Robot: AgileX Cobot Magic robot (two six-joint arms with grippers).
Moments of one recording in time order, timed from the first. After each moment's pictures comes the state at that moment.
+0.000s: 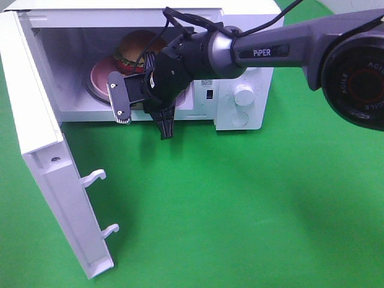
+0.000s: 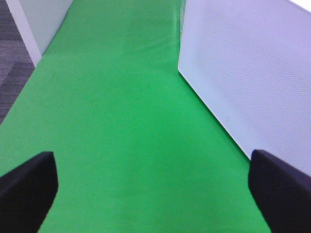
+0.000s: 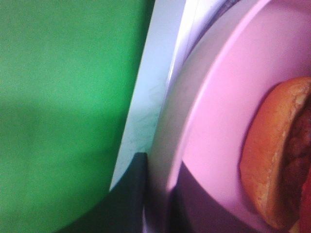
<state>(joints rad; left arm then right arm) 0.03 0.00 -0.52 0.00 1.08 -0.01 0.68 2.40 -1.85 -0.32 0.36 -1.00</state>
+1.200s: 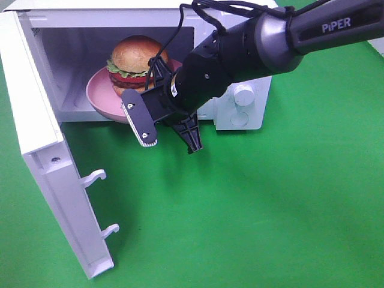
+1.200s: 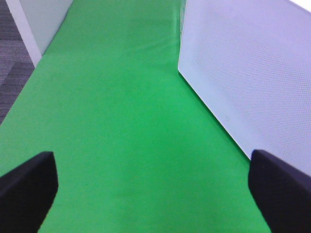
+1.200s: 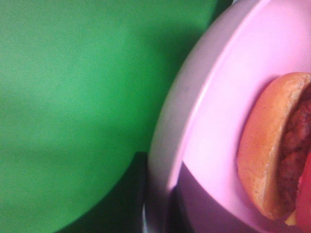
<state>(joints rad) 0.03 0.00 -0.52 0.00 1.08 -0.01 0.70 2.10 -1.41 -0.32 0.22 -1.18</state>
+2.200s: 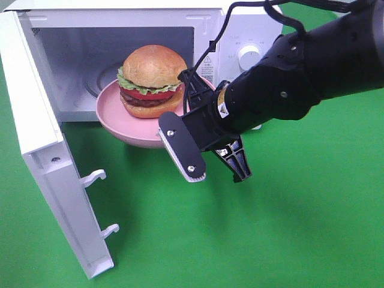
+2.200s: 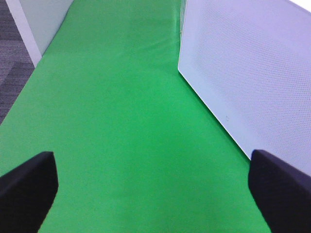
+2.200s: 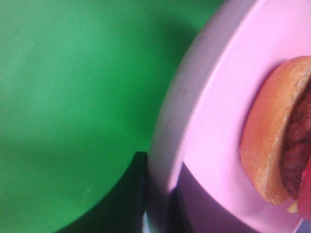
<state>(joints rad) 0.03 0.00 -0.52 0.00 1.08 -0.01 0.71 1.79 -1.02 -0.34 0.16 -1.20</state>
